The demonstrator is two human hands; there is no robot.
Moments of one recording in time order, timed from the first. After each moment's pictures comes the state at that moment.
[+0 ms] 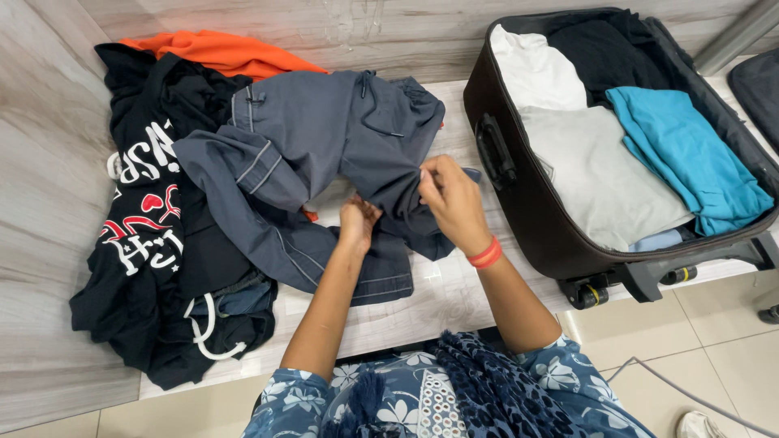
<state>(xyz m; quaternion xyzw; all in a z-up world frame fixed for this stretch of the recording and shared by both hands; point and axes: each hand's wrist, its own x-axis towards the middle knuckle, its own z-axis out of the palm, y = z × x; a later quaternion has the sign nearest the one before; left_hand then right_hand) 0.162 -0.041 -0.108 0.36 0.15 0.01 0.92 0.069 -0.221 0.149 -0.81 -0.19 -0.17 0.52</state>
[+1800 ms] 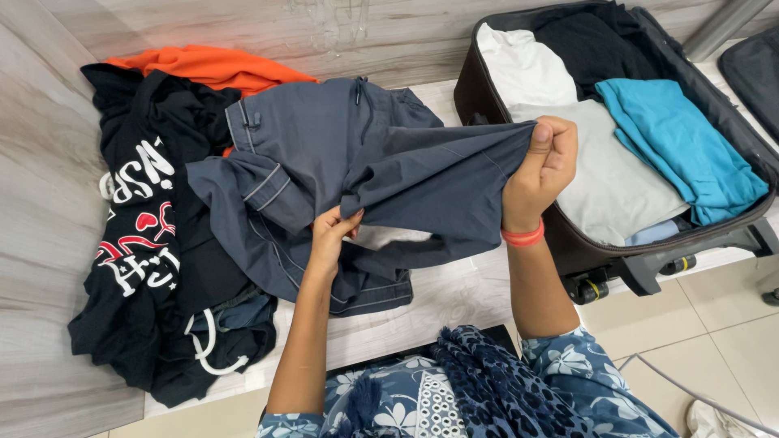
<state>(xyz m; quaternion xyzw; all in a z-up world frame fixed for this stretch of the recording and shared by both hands) 0.083 0.006 0.010 0.61 -0.02 0.00 0.79 0.085 -0.279 0.180 -0.66 -0.13 -0.51 0.54</state>
